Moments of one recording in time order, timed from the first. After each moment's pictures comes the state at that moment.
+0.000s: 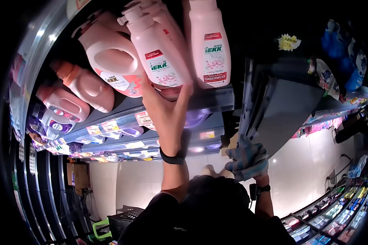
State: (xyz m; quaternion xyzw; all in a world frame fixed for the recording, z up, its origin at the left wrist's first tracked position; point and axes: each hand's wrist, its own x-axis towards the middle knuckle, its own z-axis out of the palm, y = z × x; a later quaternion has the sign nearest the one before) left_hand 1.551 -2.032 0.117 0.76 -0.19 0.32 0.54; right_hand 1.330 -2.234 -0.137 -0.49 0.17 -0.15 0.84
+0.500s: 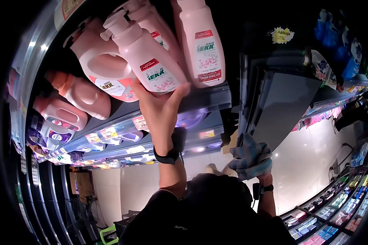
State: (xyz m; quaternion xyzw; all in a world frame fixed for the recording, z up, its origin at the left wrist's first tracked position) left_hand 1.567 -2.029 0.116 0.73 -0.20 0.25 0.60; right_hand 1.315 -2.233 -0.133 -0.48 0.17 -0.16 0.84
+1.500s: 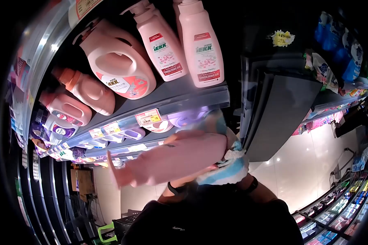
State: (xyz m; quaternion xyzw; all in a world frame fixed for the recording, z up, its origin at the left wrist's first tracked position) left_hand 1.469 -1.994 0.043 0.73 -0.45 0.04 0.52; right_hand 1.400 -2.137 0.035 -0.80 -0.06 -0.25 0.55
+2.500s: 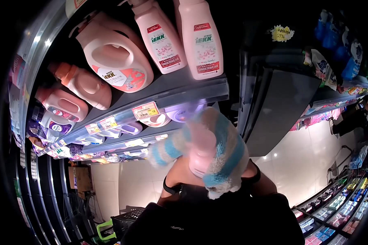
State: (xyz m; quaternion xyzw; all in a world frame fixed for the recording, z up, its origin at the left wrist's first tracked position) left_hand 1.445 -1.973 0.028 0.64 -0.36 -0.39 0.56; right_hand 1.379 -2.154 0.029 -0.68 -0.07 -0.12 0.72
